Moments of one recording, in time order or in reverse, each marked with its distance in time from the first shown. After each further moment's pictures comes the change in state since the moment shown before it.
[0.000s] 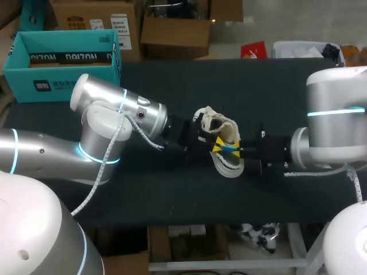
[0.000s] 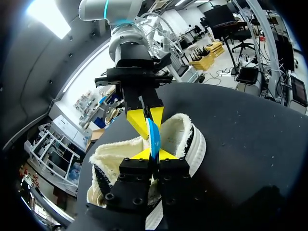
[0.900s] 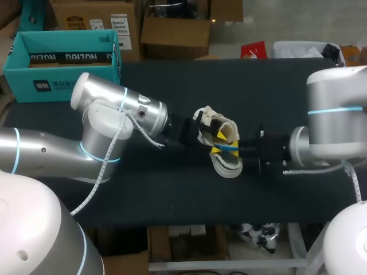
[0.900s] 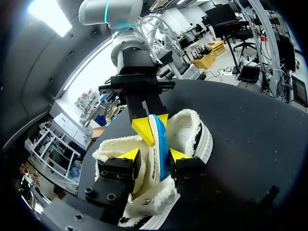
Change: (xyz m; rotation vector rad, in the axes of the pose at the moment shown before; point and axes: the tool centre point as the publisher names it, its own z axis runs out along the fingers) left arm -0.007 0.006 0.000 -0.010 -0.006 -0.004; right arm 0.001 0.016 0.015 0.028 -0.012 0.021
